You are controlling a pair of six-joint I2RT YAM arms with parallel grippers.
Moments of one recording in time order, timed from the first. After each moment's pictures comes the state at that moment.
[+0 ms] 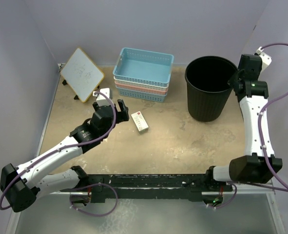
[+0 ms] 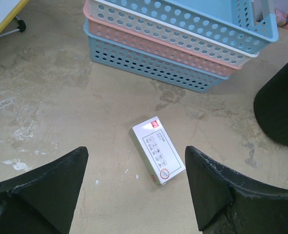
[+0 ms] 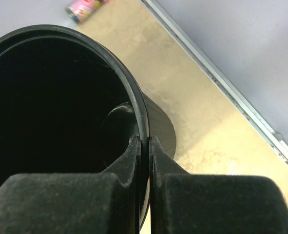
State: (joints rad) left arm -0.78 1.00 0.80 -0.19 -0.58 -0.54; right arm -0.09 1.35 1.57 -0.78 0.40 0.43
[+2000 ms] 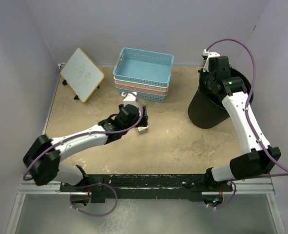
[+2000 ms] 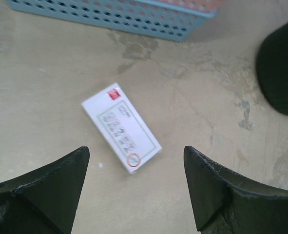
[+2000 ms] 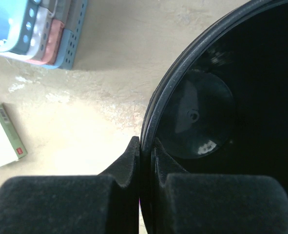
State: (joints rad) left arm -0.83 1.32 0.84 -0.07 -0.41 -0.58; right arm 0.20 1.44 1.58 -0.88 0.14 0.09
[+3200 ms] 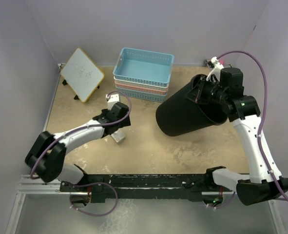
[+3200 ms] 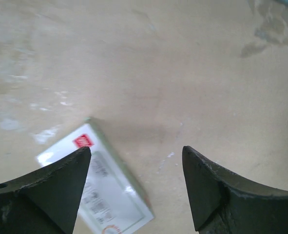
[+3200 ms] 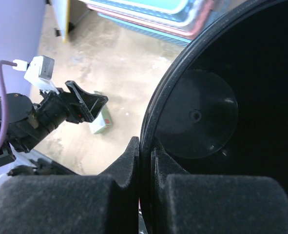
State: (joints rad) left arm -0.67 1.49 0.83 -0.23 -0.46 -0.68; right arm 0.20 1.16 1.44 -0.86 -0.30 0.36
